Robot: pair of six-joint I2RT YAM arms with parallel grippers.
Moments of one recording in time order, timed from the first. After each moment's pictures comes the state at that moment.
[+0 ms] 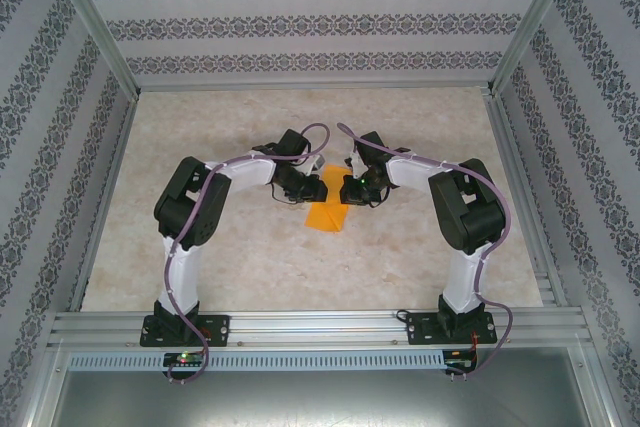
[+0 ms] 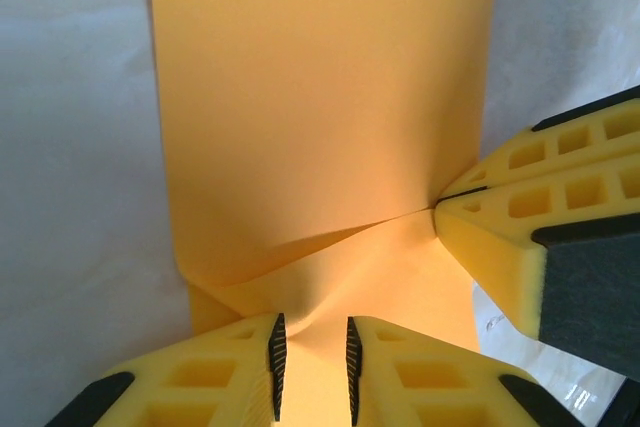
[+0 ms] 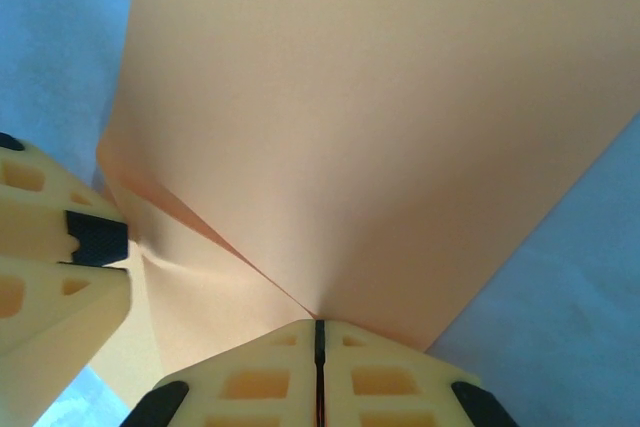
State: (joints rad) left arm -0.50 2.06 1.37 -0.47 0.55 -0.39; right arm 0.41 1.93 1.16 -0.51 -0.43 0.38
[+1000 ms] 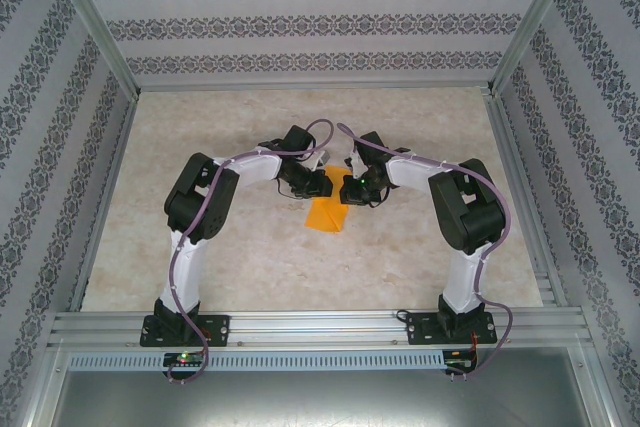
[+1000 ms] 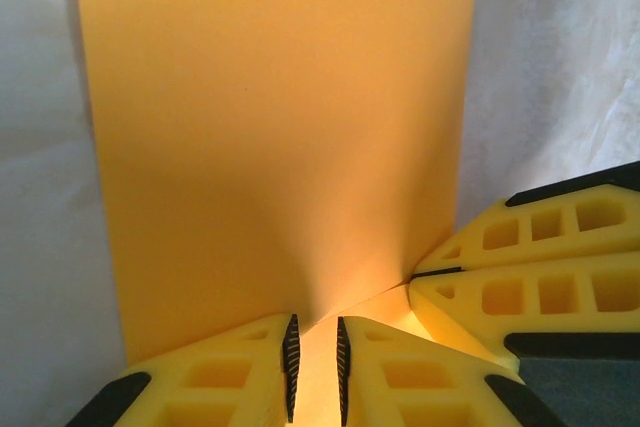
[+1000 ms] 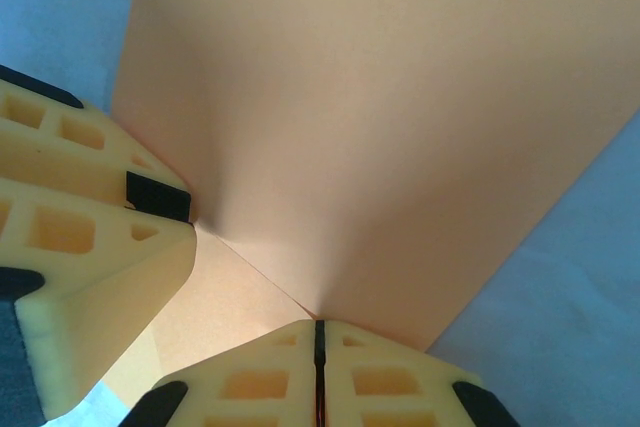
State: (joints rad) left arm -0.50 2.16 1.47 -0.47 0.59 -0.40; right arm 0.42 1.93 1.16 -0.50 -0.43 0.39
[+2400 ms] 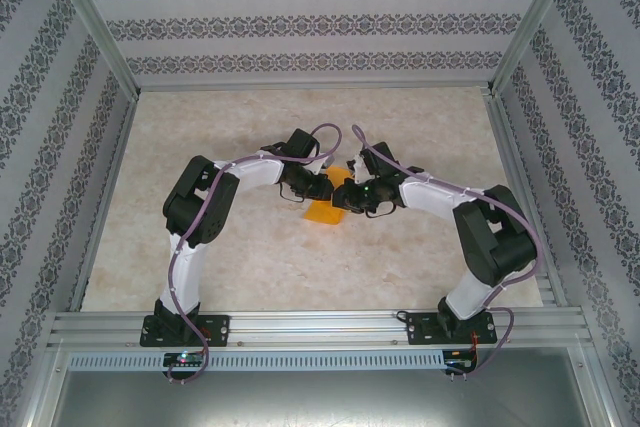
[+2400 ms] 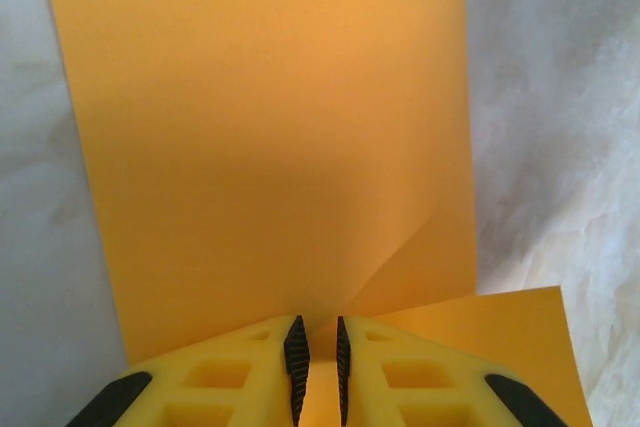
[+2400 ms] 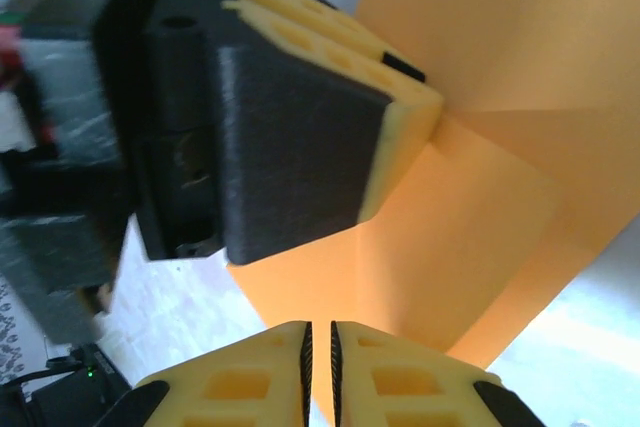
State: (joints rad) left arm -0.53 2.13 1.42 -0.43 0.49 -0.28; right arm 0.46 1.66 0.93 -0.28 -0.58 0.65
